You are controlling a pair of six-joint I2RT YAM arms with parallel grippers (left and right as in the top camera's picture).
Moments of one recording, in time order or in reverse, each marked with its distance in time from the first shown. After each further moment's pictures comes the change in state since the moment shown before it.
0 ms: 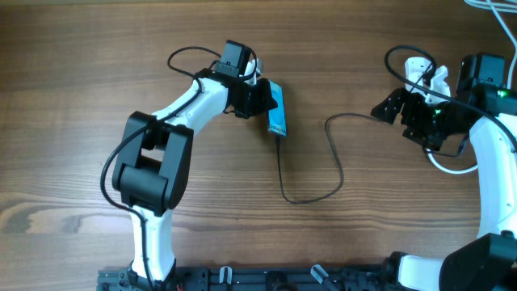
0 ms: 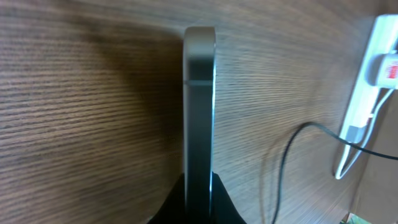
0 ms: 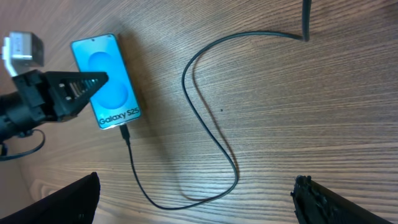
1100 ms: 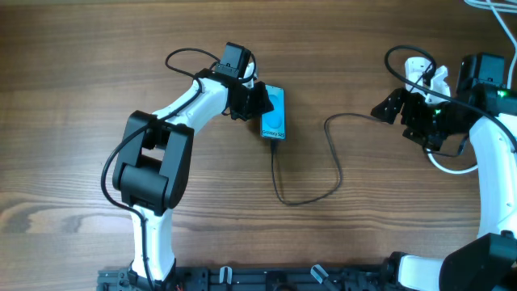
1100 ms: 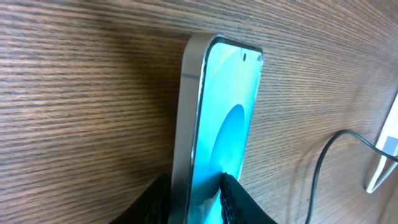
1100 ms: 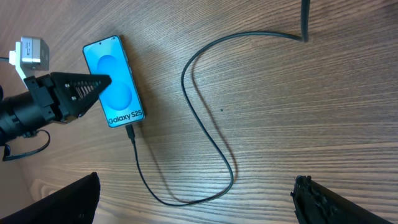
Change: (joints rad) left arm 0.000 0.004 0.000 -0.052 -0.089 0.014; right arm 0.000 0.000 0.000 0.000 0.000 0.000
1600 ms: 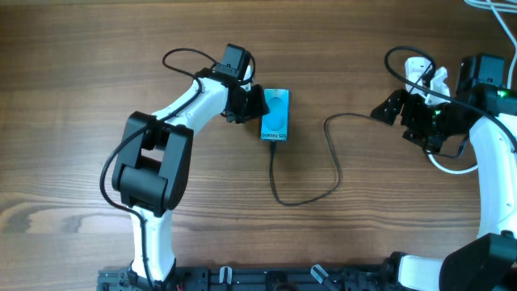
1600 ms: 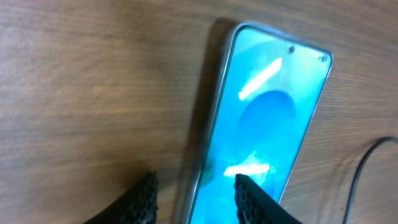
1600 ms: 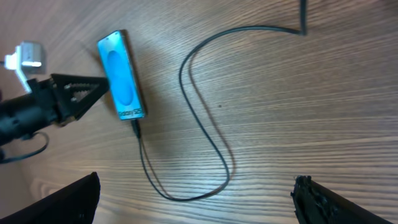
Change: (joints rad) left arm 0.000 -0.010 0.003 -0.087 -0.098 0.015; right arm 0.000 0.000 0.000 -0.015 0.010 0.001
